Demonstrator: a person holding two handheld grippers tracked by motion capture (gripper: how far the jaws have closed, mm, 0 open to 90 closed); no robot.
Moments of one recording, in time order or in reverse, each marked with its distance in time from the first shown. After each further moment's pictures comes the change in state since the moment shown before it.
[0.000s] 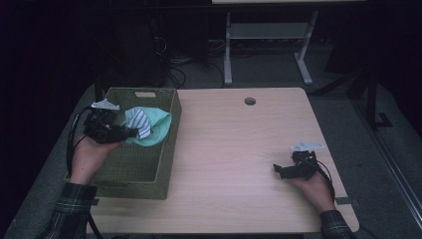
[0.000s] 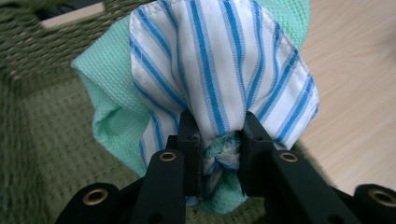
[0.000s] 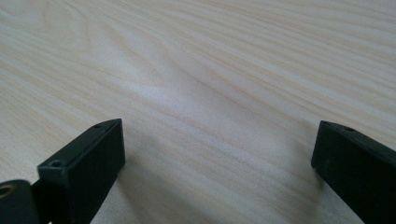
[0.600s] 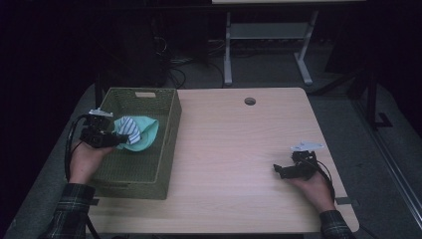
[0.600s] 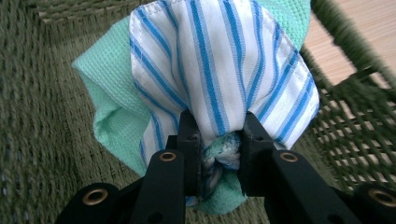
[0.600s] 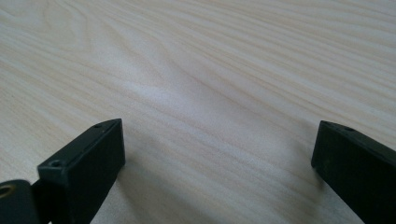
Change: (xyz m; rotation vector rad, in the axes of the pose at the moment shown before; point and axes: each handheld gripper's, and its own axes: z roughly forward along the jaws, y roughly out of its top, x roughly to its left) left arm 0.040 -0.030 0.033 0.084 0.069 -0.064; right arm 0.000 0.000 0.000 -0.001 0.000 0.002
